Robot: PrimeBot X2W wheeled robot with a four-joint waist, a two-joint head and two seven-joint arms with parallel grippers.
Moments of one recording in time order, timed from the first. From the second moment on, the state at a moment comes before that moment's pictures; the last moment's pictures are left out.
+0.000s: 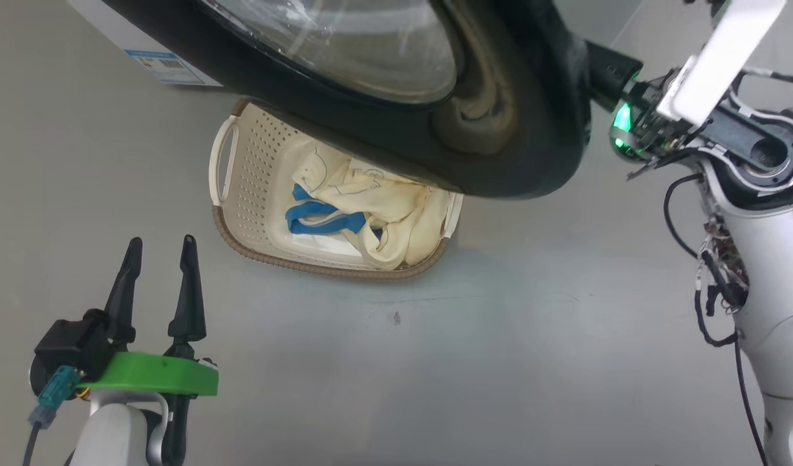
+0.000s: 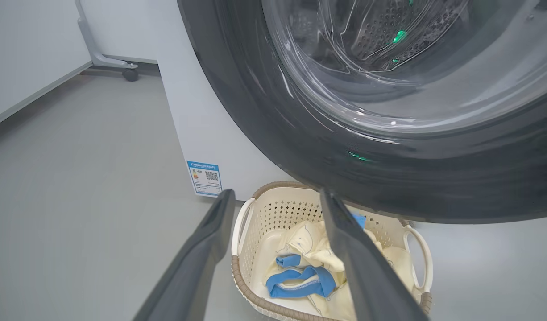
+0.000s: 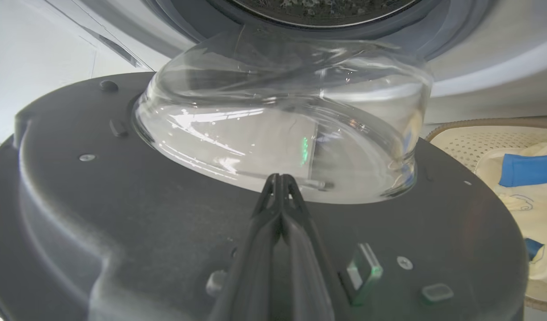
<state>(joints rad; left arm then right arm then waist) -0.25 0.03 -0.08 0.19 -0.21 -0.12 -0.26 -0.79 -0.24 0.31 0.15 1.63 0.12 0.70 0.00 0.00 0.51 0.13</state>
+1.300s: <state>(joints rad) -0.11 0.03 -0.10 0.22 -0.30 -0.12 -0.26 -0.41 -0.07 0.57 0.14 1.67 0.12 0.71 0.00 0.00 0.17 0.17</state>
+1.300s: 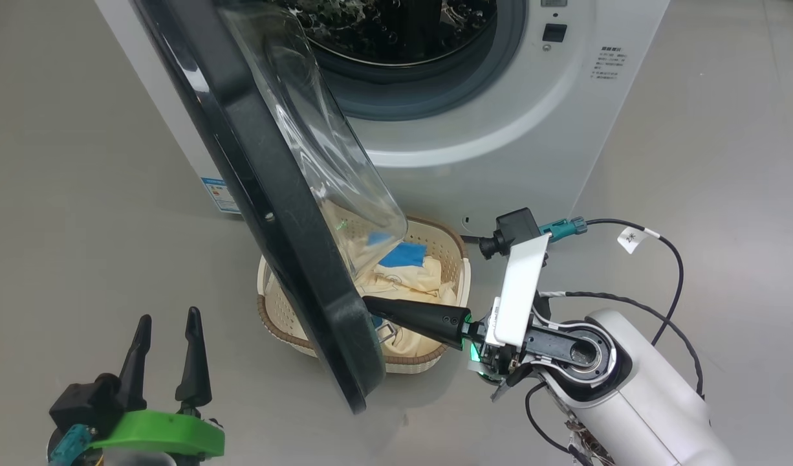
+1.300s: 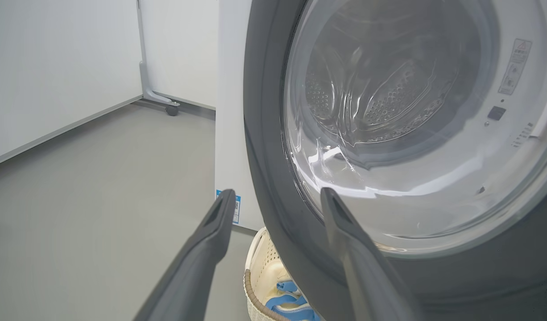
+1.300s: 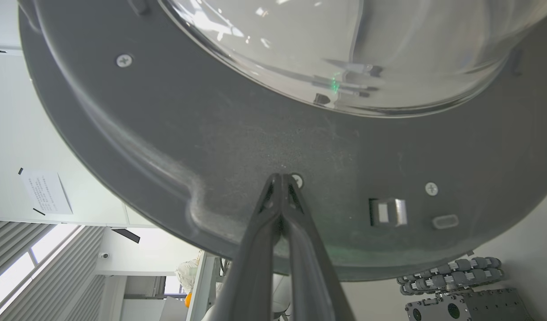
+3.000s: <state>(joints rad) -0.03 0.03 0.01 0.19 -0.29 -0.12 -0.26 -0.46 -0.20 0.66 -0.03 1.30 0.12 0.27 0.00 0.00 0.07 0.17</state>
